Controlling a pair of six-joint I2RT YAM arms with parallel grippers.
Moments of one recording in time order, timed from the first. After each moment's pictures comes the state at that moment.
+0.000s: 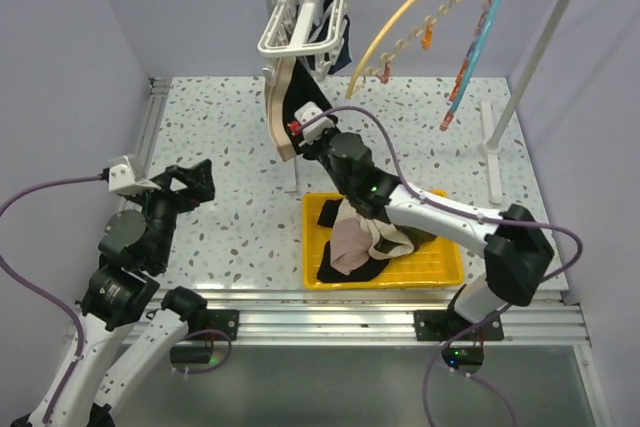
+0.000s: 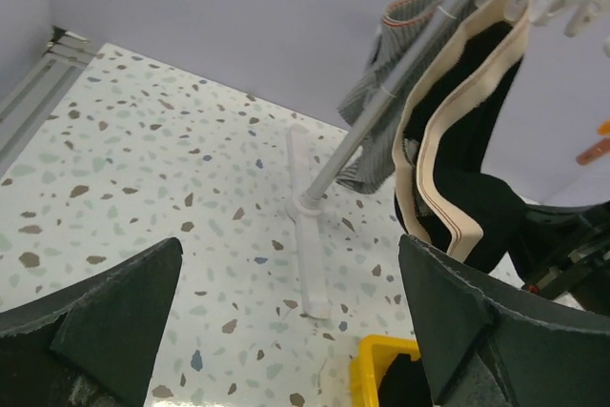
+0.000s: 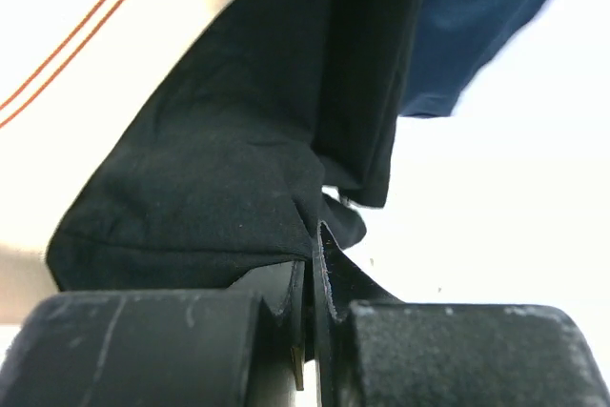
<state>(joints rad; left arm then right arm) -0.45 0.40 0.80 -0.40 -0.50 -0.45 0.92 1.62 1.16 0.40 0.57 -0.44</state>
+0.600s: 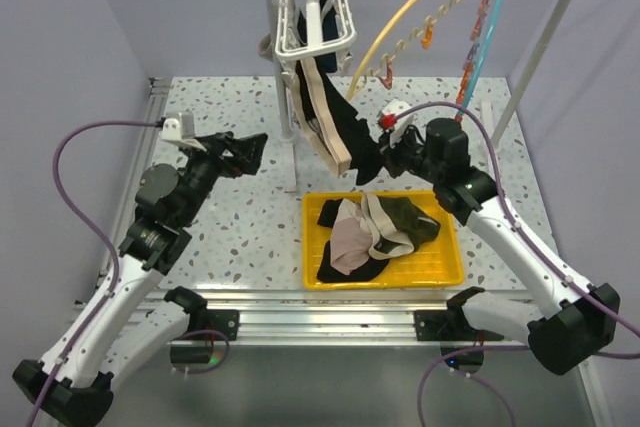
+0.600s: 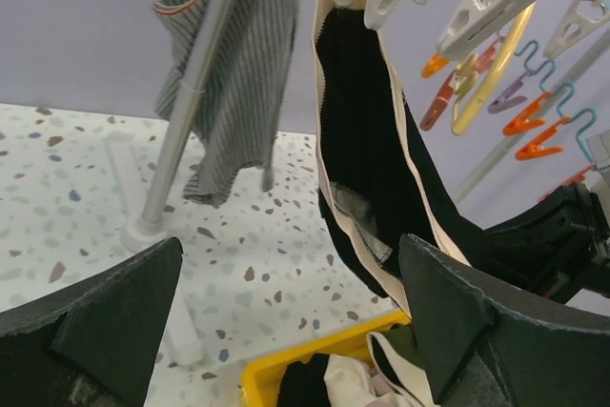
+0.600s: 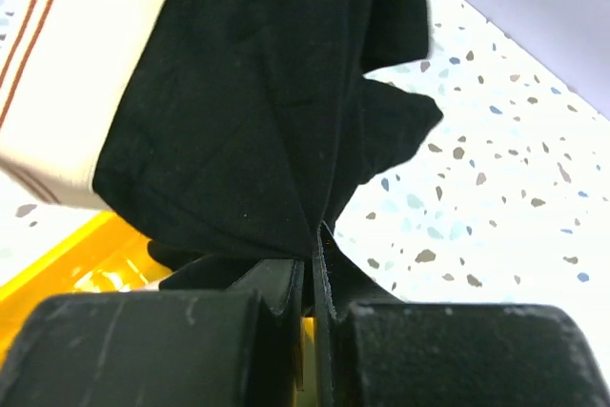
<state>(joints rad) -0.45 0.71 0.80 0.00 -0.08 -0.46 0.50 1.14 1.02 -0.21 -0.23 -0.22</state>
